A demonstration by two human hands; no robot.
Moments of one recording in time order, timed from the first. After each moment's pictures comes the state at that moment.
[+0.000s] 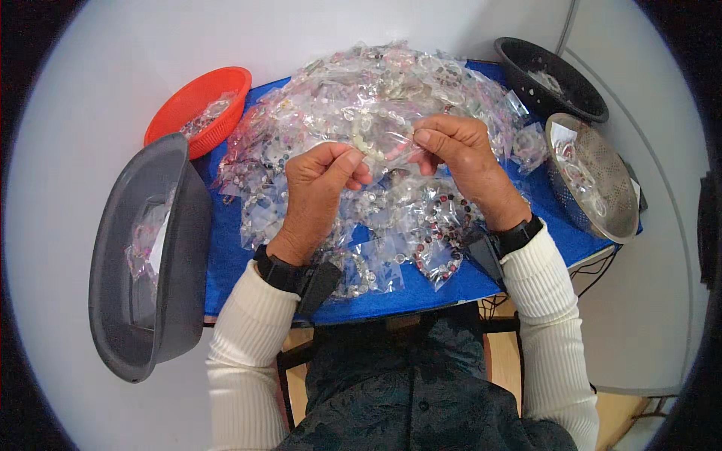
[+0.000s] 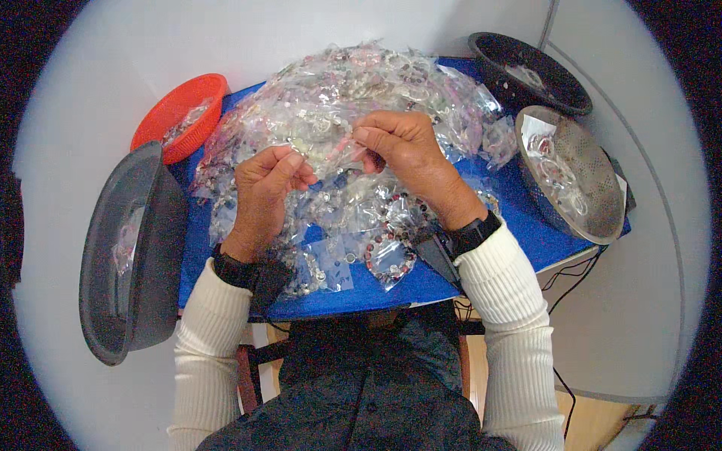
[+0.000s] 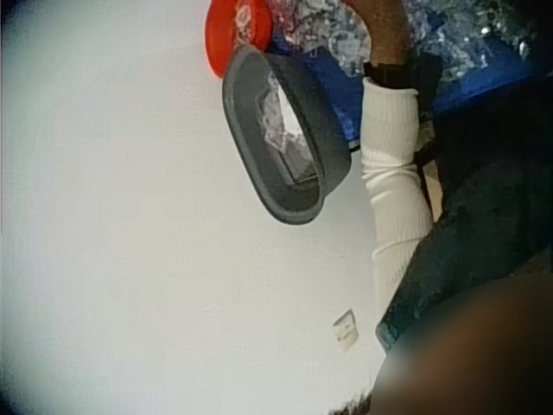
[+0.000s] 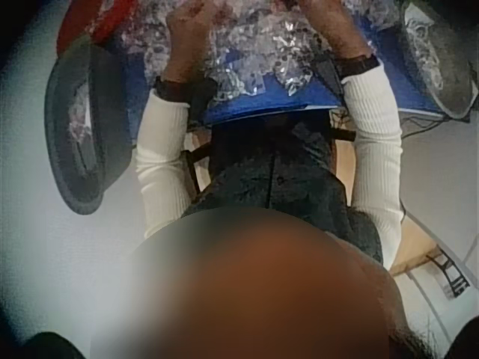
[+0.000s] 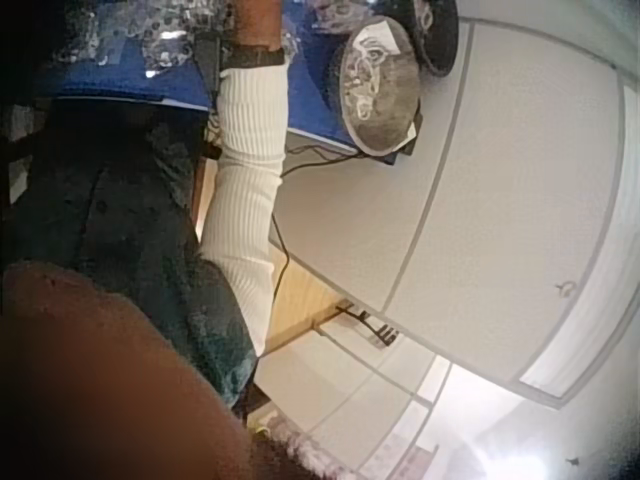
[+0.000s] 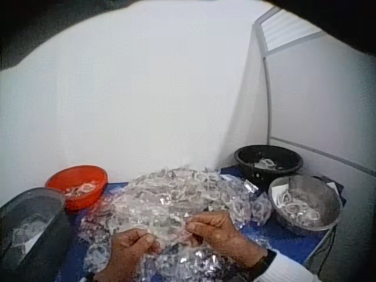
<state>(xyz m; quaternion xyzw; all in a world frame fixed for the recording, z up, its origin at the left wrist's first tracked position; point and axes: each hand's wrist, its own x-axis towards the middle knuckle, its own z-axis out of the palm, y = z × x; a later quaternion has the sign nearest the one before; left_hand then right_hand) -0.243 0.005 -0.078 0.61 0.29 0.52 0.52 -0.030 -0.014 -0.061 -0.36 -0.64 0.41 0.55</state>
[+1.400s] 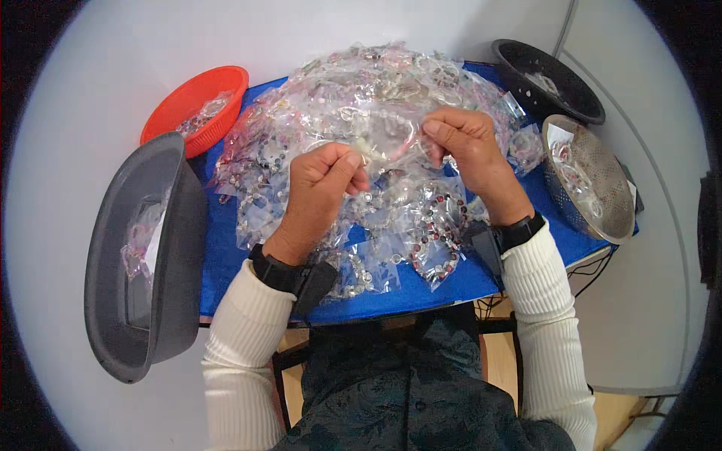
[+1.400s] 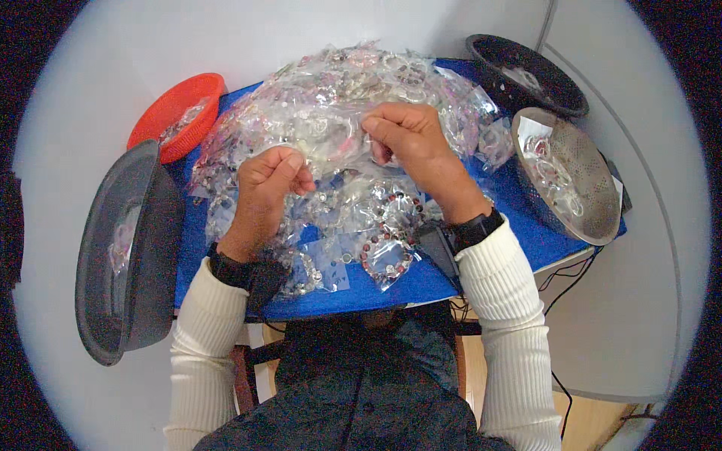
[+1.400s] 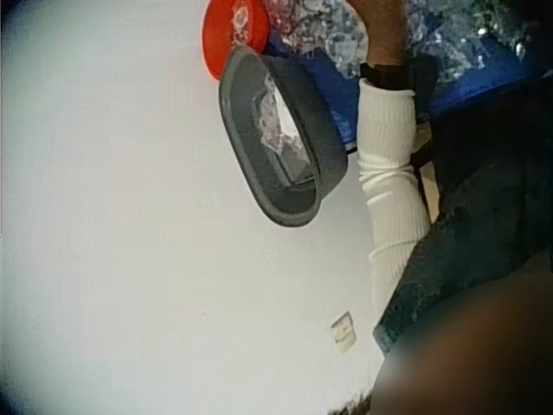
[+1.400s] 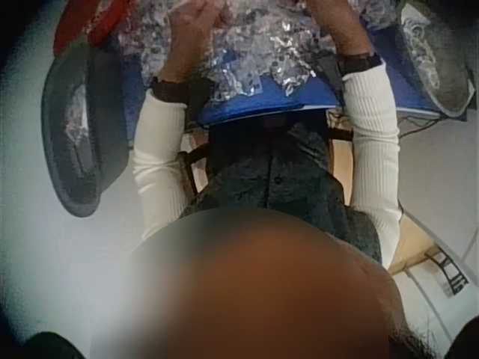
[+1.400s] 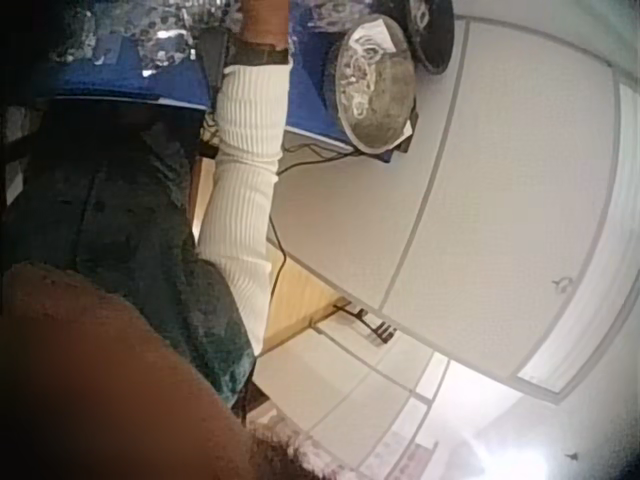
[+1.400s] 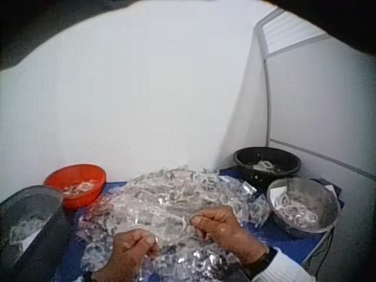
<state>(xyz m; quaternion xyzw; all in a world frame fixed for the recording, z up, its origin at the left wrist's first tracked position) -0.245 0.004 -0.078 0.66 0.30 0.47 0.50 -0.018 -0.007 -0.059 -0.39 -0.63 0.38 0.56</state>
